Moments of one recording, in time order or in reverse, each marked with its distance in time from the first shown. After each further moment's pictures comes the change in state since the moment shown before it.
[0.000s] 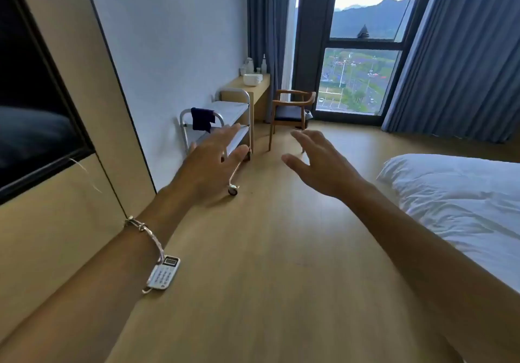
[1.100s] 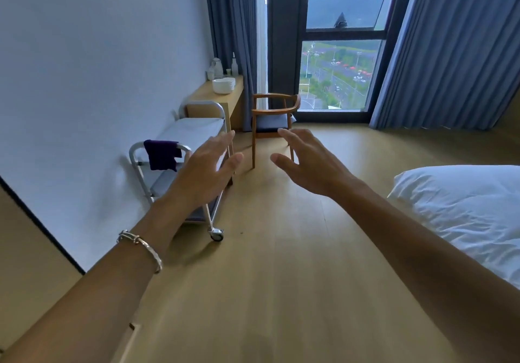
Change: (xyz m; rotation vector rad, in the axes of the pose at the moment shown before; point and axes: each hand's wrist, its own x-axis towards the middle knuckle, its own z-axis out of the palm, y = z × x) left_hand 0.479 -0.201 0.107 -0.002 -0.084 0.071; right_hand 0.451 0.186 0.142 -0.068 0.061 0.093
